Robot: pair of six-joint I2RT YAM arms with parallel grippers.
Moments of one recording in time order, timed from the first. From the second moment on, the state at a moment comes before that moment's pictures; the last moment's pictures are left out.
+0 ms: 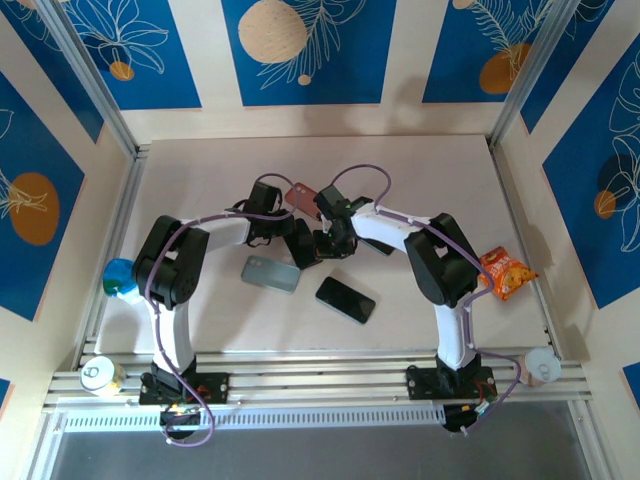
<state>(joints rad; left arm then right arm) -0.44 1.98 1.18 -0.10 0.13 -0.55 0.65 2.05 1.40 -0.67 -0.23 0.51</state>
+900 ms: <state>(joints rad) -0.44 1.98 1.16 -0.05 0.10 -0.55 0.67 2.04 1.39 -0.62 -0.26 0.53</state>
